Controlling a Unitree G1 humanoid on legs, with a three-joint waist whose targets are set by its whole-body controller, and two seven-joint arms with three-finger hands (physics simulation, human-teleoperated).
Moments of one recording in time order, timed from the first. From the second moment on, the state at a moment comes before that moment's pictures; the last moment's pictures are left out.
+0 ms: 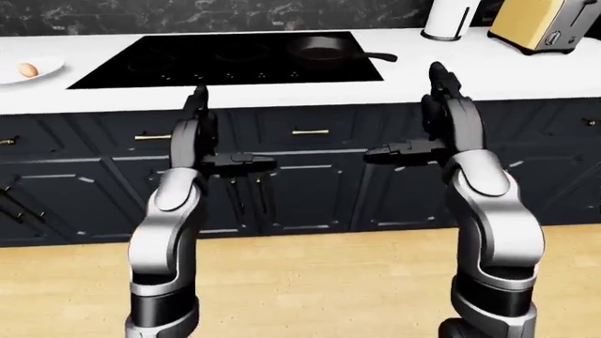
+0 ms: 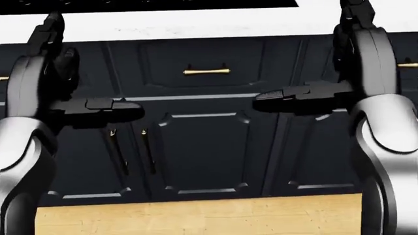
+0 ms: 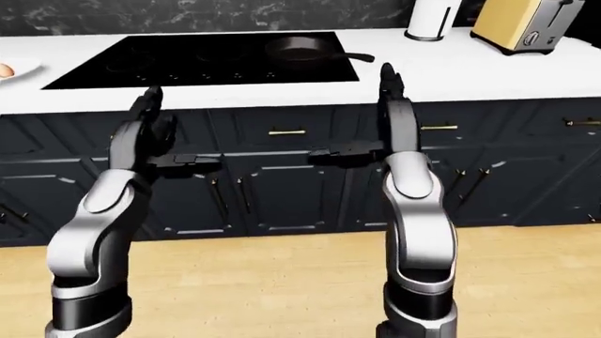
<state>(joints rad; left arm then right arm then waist) -0.54 0.17 0.14 -0.27 -0.16 0.74 0.08 -0.61 -0.19 -0.13 -0.43 -0.08 0.95 0.01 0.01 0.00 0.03</state>
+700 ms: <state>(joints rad) -0.66 0.27 0.22 -0.44 -0.34 0.97 0.19 -0.71 -0.24 -0.15 -0.55 0.05 1.11 -0.05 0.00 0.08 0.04</state>
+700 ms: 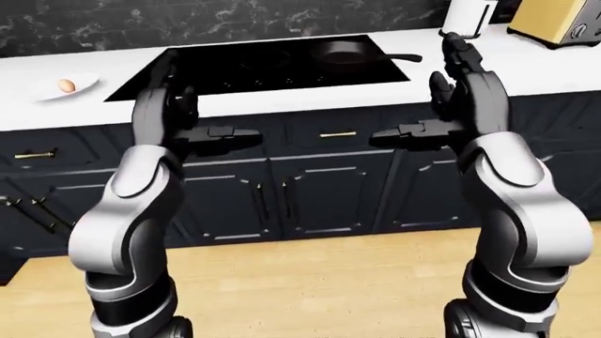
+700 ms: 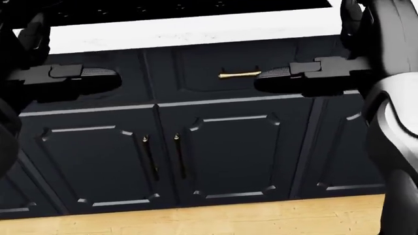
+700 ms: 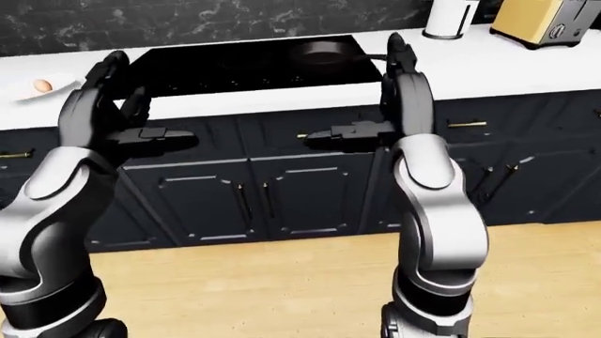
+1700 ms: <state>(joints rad) -0.67 0.28 0.21 -0.47 -0.38 0.98 0.22 -0.72 -0.25 -0.17 -0.57 0.08 1.11 -0.07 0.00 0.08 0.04</state>
